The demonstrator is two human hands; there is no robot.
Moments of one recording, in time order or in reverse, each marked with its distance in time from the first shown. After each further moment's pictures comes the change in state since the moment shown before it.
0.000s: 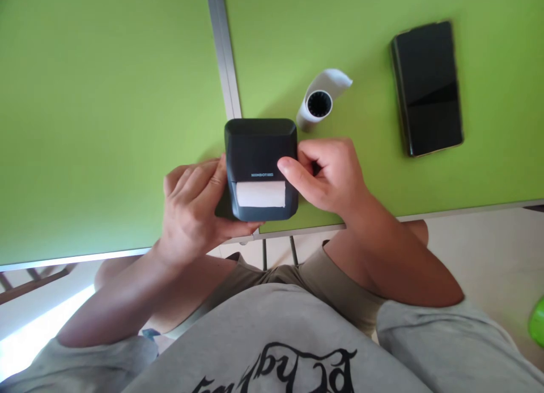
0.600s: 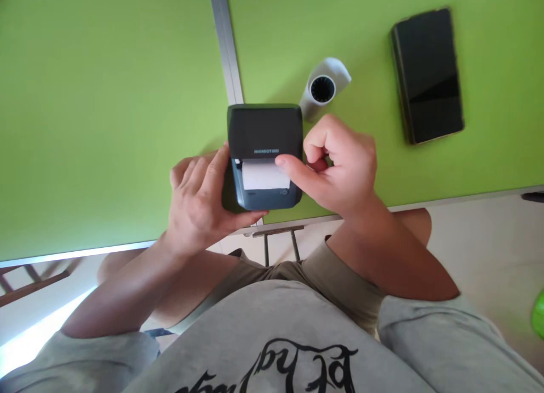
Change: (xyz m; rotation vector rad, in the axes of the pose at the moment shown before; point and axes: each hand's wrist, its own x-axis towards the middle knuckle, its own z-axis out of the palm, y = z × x) left_hand -0.004 0.002 0.005 -0.036 0.005 -0.034; right_hand -0.012 -0.002 0.011 -0.094 0.320 -0.271
